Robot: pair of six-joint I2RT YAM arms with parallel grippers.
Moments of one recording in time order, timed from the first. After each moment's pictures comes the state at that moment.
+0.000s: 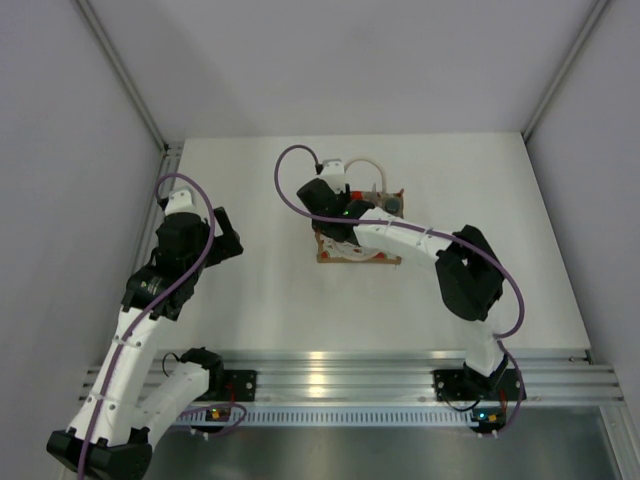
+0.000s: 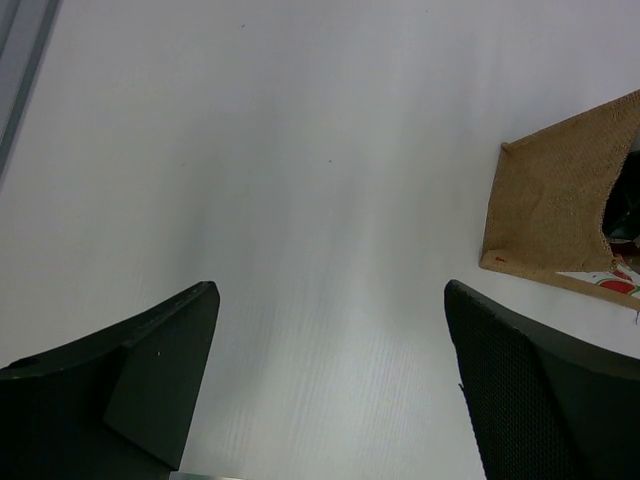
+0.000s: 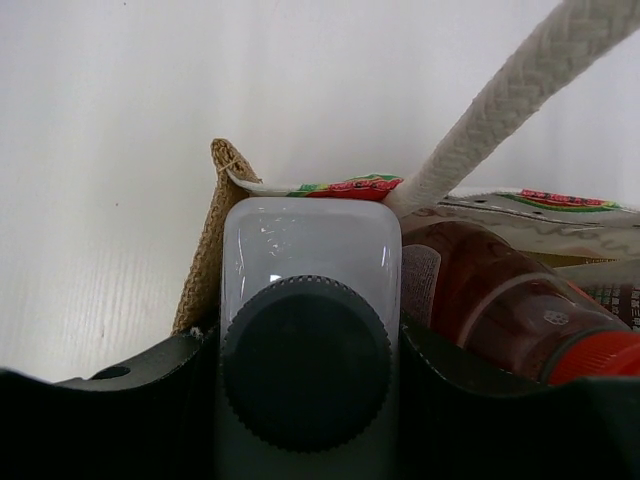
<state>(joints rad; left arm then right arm) -0.26 0.80 0.97 -0.74 -0.27 -0.45 0.87 1.98 1.60 -0.40 0.63 0.50</state>
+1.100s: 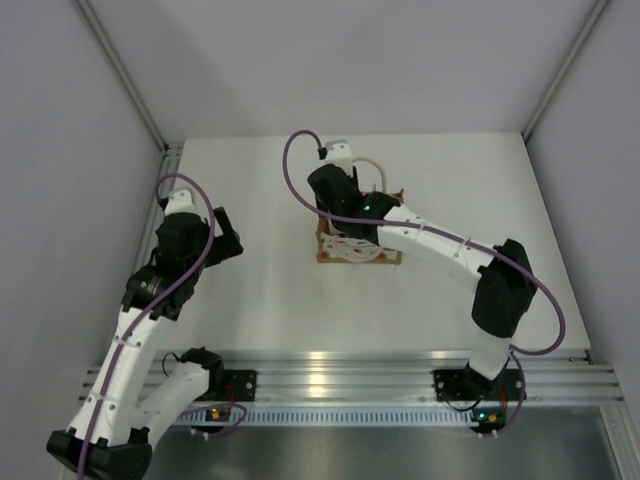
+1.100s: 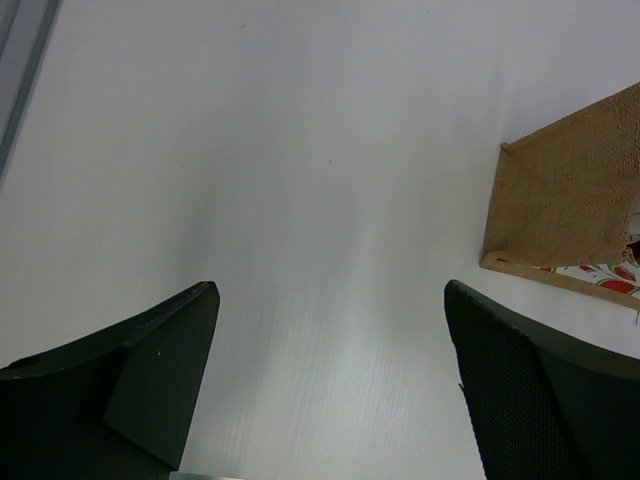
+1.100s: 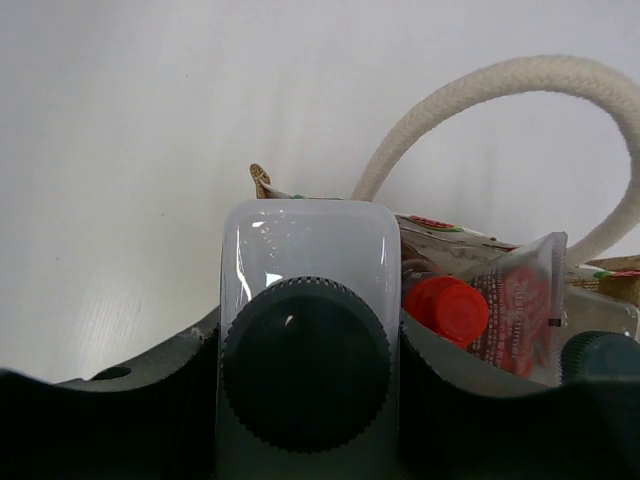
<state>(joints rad) -0.26 0.80 0.97 -0.74 -0.27 -0.45 0.90 1.79 1.60 -0.43 0.64 0.36</state>
